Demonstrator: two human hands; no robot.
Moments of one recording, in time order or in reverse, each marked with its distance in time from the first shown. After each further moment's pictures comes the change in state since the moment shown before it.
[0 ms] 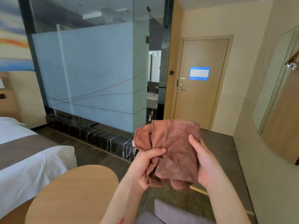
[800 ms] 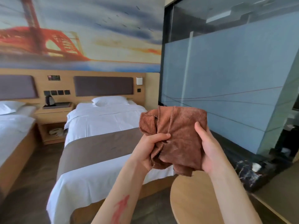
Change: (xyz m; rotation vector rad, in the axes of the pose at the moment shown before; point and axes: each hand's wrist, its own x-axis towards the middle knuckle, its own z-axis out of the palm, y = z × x) left_hand -0.386 0.325 -0.378 0.161 0.607 0.374; right_hand -0.030 0.284 0.585 -0.082 -0.547 0.154
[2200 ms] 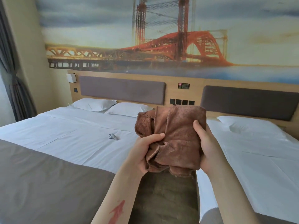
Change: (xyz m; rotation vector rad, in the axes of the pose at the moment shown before) left_hand -0.034 0.478 -0.894 -0.051 0.707 0.298; right_hand 0.378 0.401 0.957 -0.028 -0.629 0.148
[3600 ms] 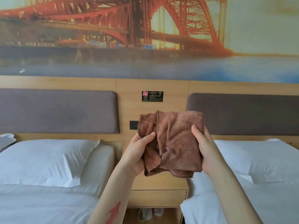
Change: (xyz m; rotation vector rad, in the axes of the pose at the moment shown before) left_hand 1.092 0.104 -0.064 0.019 -0.157 0.024; right_hand 1.018 0.104 -0.150 -0.024 0.310 -0.079
